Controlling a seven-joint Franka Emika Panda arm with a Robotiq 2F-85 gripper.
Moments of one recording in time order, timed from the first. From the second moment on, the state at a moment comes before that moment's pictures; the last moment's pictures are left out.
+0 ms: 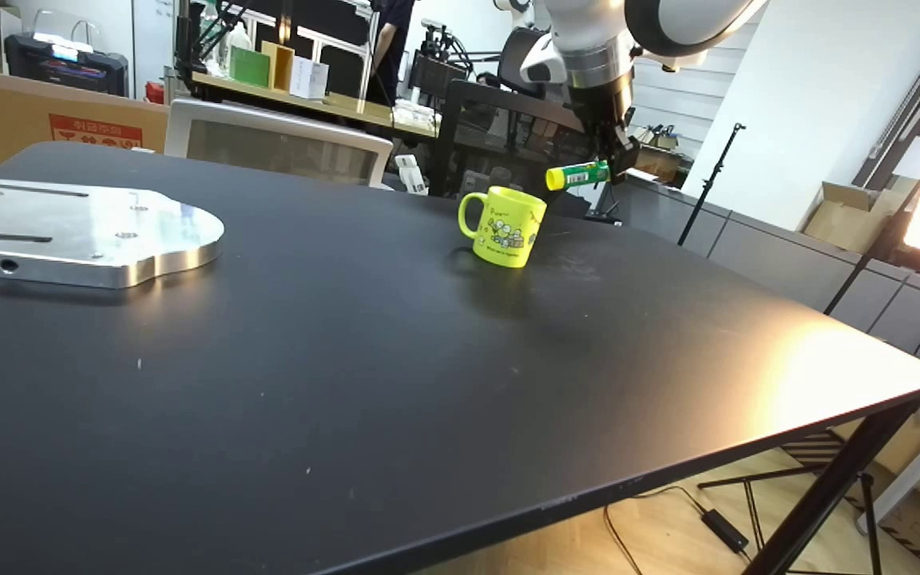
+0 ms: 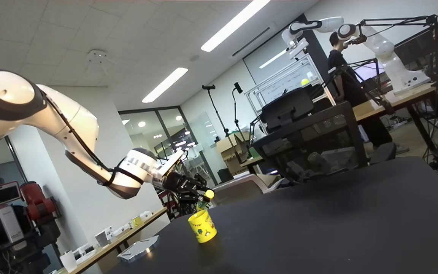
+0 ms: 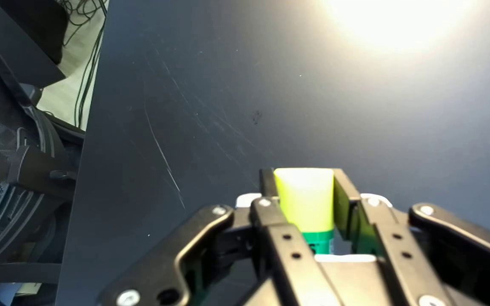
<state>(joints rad) 0.23 0.69 0.09 -1.62 -1.03 2.01 -0.45</state>
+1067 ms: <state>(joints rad) 0.33 0.83 0.10 -1.44 -1.31 1.84 -0.52</state>
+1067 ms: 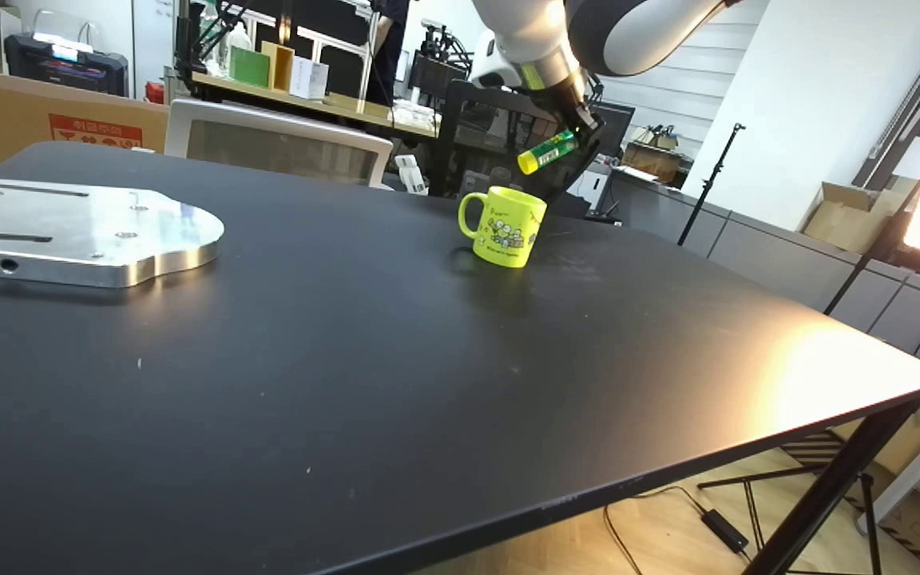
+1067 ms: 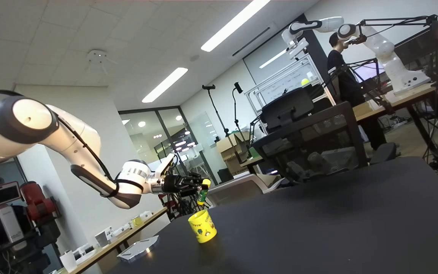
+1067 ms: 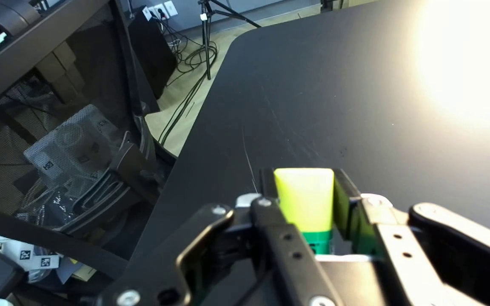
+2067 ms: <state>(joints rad) 0.37 1.01 0.11 -1.27 -1.31 1.75 -0.72</state>
